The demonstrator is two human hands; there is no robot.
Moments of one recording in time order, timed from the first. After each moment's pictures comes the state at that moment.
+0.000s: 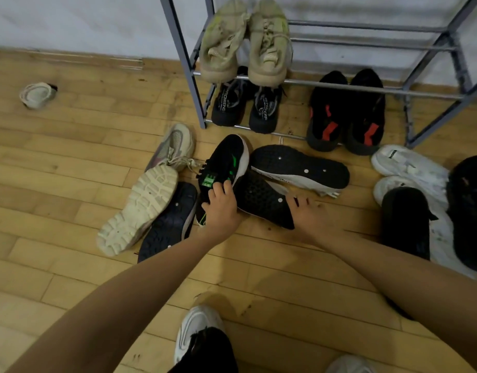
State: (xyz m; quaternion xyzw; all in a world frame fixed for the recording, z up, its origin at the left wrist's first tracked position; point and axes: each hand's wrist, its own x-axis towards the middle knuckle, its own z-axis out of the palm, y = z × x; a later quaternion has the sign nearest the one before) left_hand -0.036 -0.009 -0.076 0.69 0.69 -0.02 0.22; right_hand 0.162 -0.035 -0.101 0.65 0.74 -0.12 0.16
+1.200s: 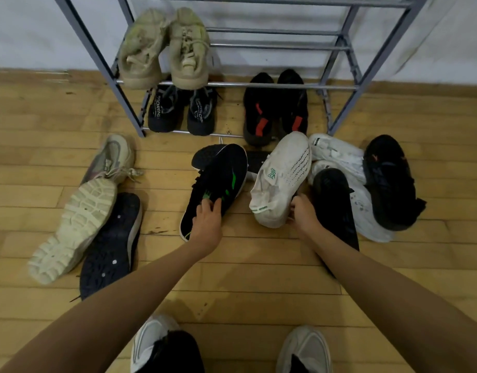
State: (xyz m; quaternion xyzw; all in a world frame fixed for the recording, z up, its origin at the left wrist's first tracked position) left_hand 0.034 -0.048 -0.106 0.77 0.60 -0.06 0.21; right_hand 0.245 -0.078 -0.087 0.73 0.13 -0.52 -0.43
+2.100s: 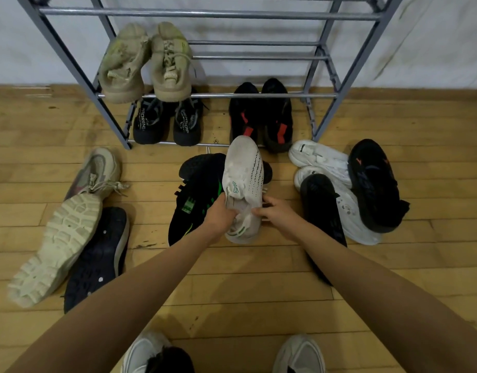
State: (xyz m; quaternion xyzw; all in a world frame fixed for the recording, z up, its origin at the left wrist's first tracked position) left_hand 0.088 -0.022 -0.067 0.56 0.59 0.14 0.56; right_hand 0.239 -0.062 -0.080 0.67 0.28 -0.60 -0.32
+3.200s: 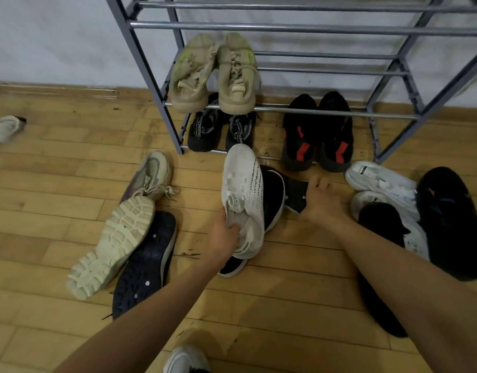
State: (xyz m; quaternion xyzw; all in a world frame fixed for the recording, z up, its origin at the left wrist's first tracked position) left_hand 0.001 -0.007 -0.073 0.50 0.66 0.23 0.51; right_hand 0.233 0.027 -0.082 0.80 0.57 -0.17 0.08
